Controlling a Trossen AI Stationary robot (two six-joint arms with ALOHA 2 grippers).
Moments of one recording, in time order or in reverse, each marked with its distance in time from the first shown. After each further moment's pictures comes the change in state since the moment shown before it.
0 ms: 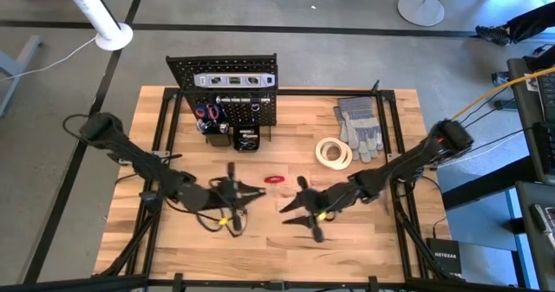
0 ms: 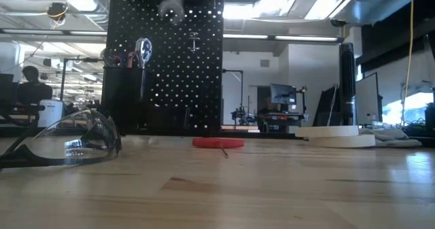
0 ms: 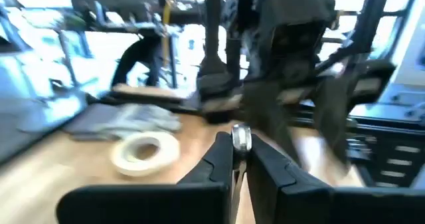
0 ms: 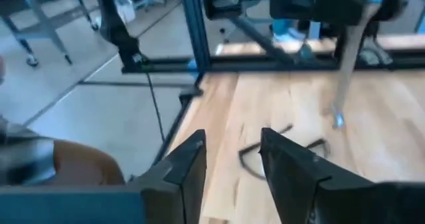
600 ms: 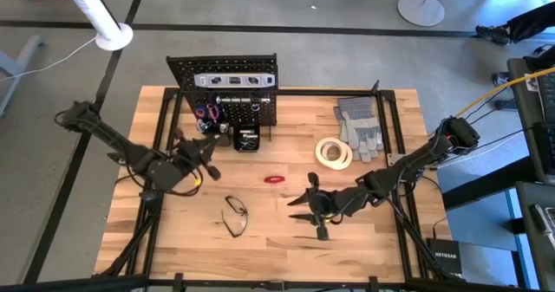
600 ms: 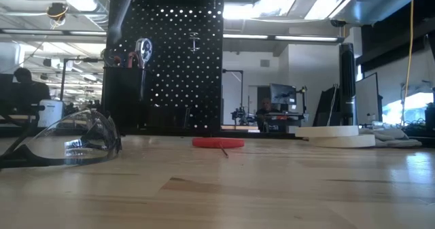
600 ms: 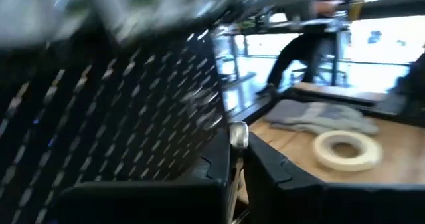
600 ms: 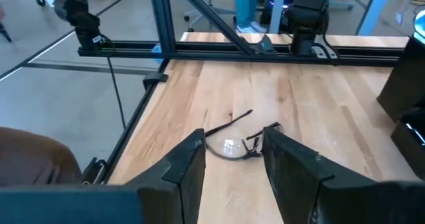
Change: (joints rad) left arm 0.003 -0.452 -0.123 -0.493 -0.642 -0.021; right arm 0.069 -0.095 0.000 -0.159 0.192 -0.042
